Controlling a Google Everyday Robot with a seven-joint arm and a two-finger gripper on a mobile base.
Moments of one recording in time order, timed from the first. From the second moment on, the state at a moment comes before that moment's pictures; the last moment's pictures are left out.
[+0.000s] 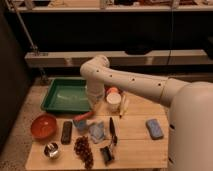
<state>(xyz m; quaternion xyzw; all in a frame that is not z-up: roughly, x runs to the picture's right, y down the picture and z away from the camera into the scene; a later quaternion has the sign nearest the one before) -0.057 0.086 0.761 -0.34 -0.15 -0.25 0.90</state>
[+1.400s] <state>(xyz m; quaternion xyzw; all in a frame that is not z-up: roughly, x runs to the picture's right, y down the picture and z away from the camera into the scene) -0.061 0.086 0.757 -0.35 -0.16 -0.24 0.89</state>
